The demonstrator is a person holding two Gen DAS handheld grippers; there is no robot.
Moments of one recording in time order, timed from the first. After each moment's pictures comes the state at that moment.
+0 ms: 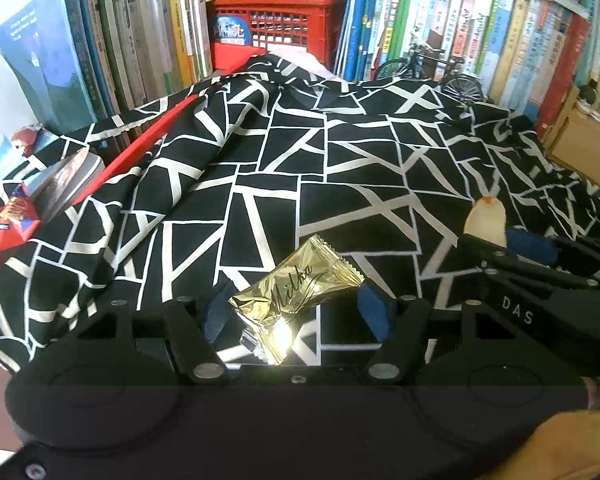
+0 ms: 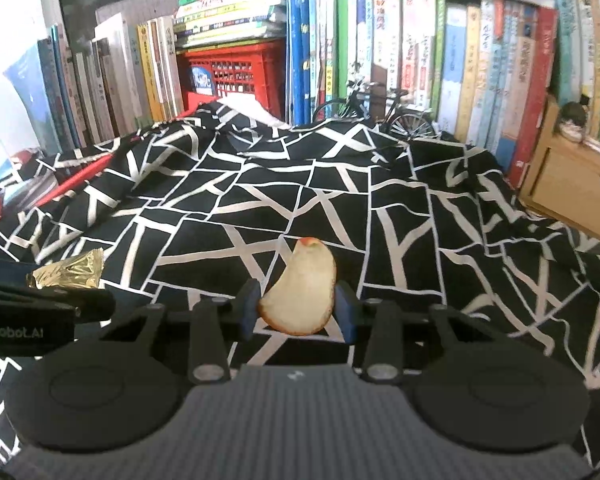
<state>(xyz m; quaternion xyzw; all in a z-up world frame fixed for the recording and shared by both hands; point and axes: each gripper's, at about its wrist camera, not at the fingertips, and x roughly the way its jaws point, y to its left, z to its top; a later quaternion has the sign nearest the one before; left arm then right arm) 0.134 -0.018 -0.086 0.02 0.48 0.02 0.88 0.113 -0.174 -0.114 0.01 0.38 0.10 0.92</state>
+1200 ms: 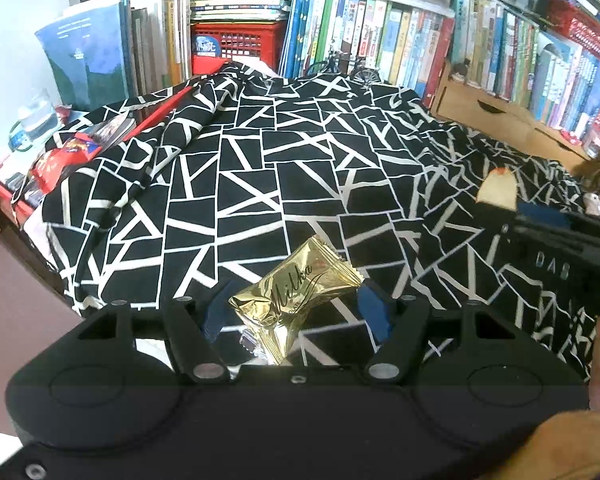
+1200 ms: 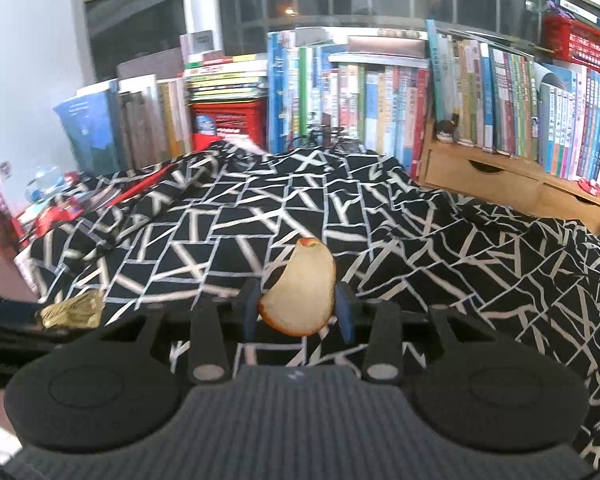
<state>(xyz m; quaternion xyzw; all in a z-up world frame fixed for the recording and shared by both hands) -0.096 0.009 -0.003 0.00 0.45 -0.07 0.89 -0.118 -0.170 -0.011 0.02 0.34 0.03 0.94</state>
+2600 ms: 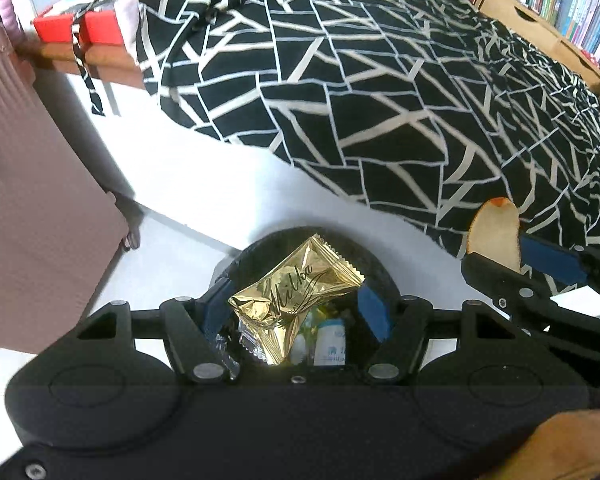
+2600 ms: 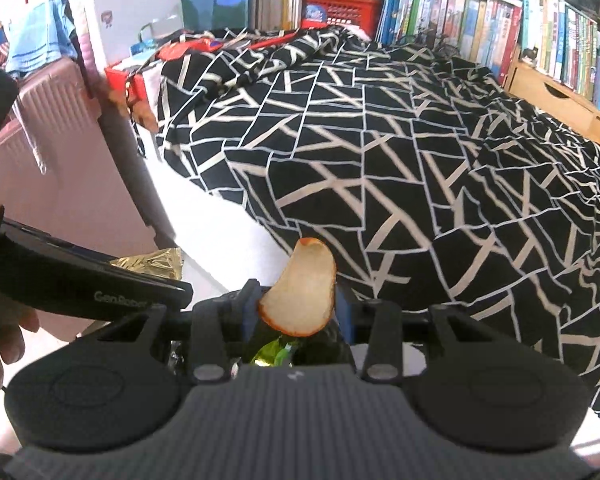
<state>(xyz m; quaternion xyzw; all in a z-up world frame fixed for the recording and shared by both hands) -0.219 0.156 -0.113 -0.01 0.55 -0.07 0.83 -0.269 0.024 -0.087 -0.03 0.43 0.07 0.90</state>
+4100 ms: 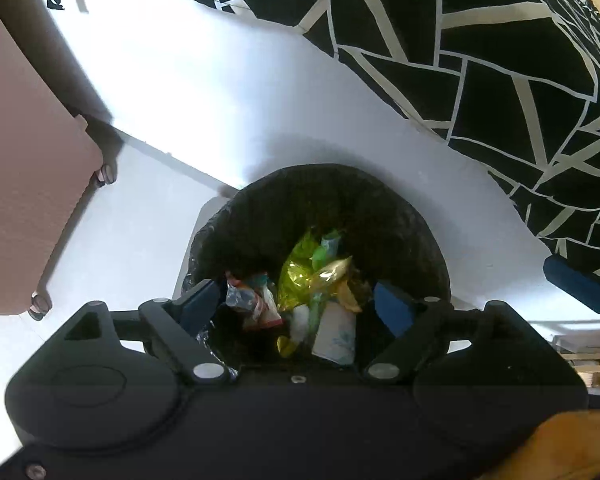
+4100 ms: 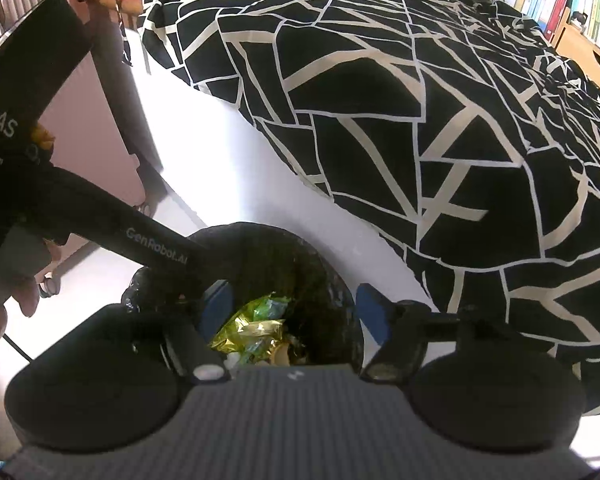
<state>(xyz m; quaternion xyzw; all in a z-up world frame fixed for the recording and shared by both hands) -0.163 0.166 -0.262 -0.04 0.63 -0.05 0.77 -0.241 0.033 -0.207 -0.08 0.49 0.09 0.86</state>
